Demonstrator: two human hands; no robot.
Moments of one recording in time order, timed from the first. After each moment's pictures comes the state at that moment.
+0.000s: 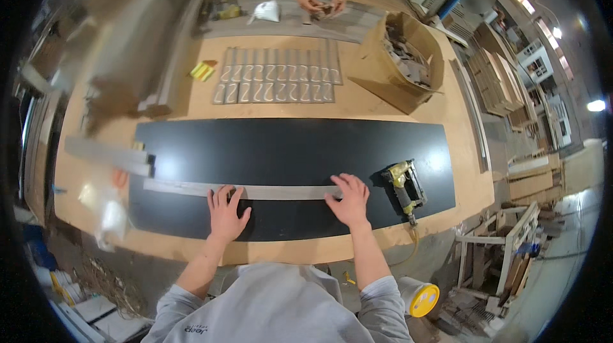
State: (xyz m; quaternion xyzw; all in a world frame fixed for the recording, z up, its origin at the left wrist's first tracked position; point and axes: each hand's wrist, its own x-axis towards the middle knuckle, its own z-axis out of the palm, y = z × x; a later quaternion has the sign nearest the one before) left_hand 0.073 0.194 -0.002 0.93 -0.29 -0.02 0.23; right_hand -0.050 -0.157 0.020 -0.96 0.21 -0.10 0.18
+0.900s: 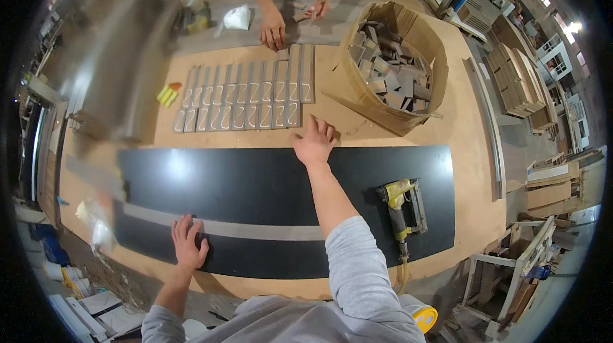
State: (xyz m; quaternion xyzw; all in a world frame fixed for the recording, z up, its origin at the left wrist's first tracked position) left_hand 0.073 0.167 -0.015 0.95 -0.27 0.02 0.16; right_hand 0.193 -0.301 -0.028 -0.92 0.32 -0.07 0.23
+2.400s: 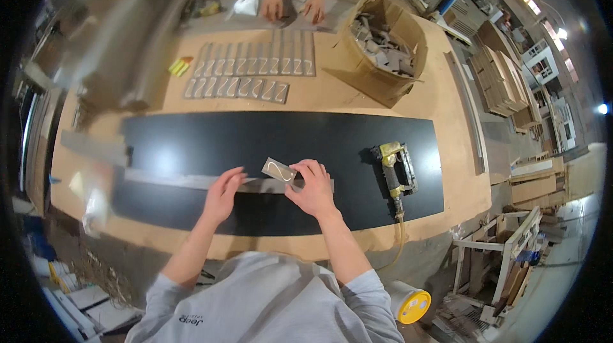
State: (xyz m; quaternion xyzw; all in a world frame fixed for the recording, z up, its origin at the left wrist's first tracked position) left_hand 0.060 0.072 0.031 0.74 -0.12 -0.21 0.62; right_hand -0.032 -0.187 0.047 -0.93 0.09 -0.13 0.33
